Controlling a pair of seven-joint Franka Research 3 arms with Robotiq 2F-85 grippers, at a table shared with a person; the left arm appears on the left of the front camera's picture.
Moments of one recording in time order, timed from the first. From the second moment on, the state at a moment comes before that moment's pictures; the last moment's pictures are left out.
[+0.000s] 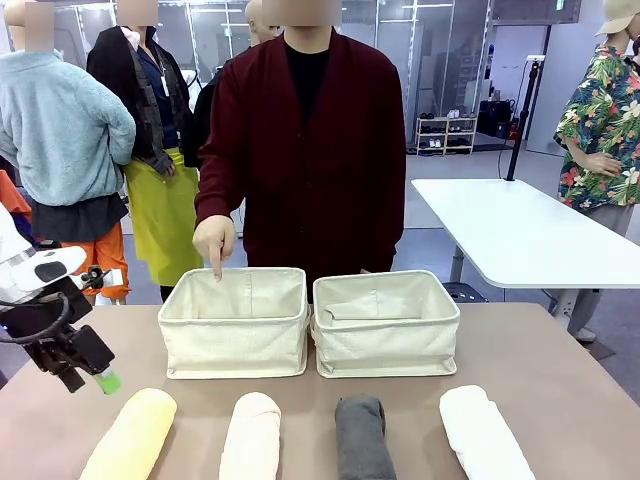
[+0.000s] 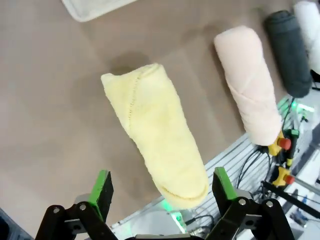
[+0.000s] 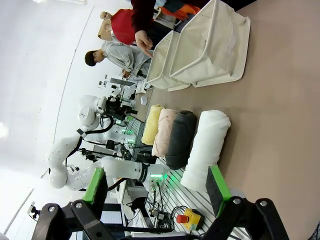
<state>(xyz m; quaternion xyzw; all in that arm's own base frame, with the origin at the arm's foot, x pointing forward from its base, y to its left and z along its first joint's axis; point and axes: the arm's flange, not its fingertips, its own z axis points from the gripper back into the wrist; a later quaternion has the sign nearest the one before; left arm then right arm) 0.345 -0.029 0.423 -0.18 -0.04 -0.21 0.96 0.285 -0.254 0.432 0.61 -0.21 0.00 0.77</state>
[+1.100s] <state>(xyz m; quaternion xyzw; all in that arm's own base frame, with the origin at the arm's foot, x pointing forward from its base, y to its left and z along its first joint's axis) 0.366 -0.071 0.353 -0.14 0.01 -0.15 0.98 0.285 -0.254 0.432 0.61 -0.21 0.00 0.77</state>
